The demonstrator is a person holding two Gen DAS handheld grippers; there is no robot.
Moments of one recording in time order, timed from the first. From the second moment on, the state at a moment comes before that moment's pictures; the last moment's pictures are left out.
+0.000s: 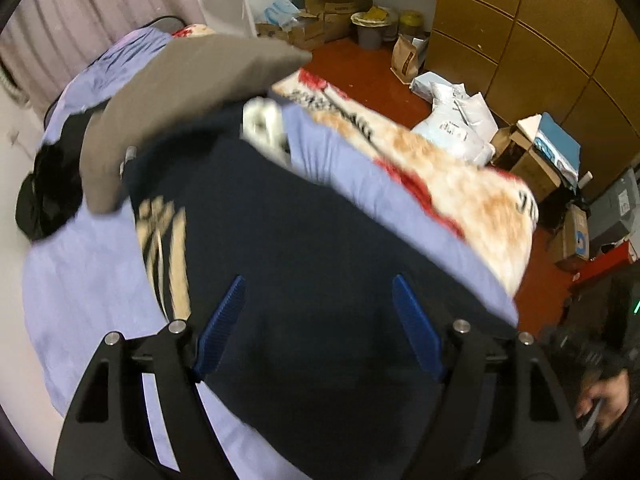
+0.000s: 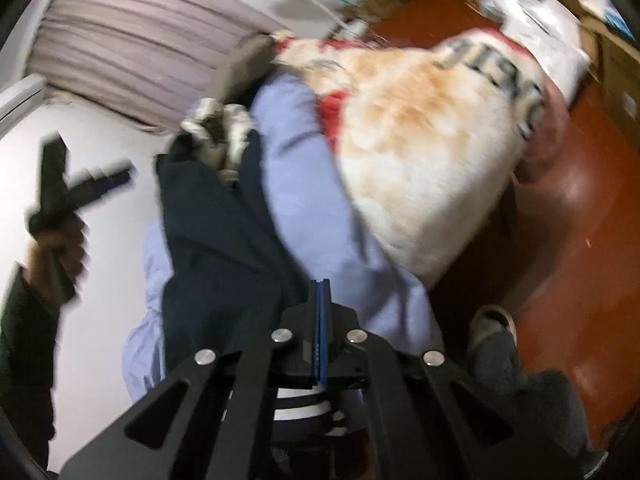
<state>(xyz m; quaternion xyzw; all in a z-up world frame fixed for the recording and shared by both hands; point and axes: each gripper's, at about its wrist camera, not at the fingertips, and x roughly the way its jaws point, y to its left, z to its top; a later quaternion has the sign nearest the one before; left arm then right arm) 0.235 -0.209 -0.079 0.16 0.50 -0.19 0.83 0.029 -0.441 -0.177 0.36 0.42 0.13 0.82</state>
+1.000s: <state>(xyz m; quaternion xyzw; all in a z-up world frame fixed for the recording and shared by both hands) 0.117 -0.196 -0.221 0.06 0.42 -0.29 0.86 0.424 -0.189 -0.151 -0.02 0.59 0.11 0.80</state>
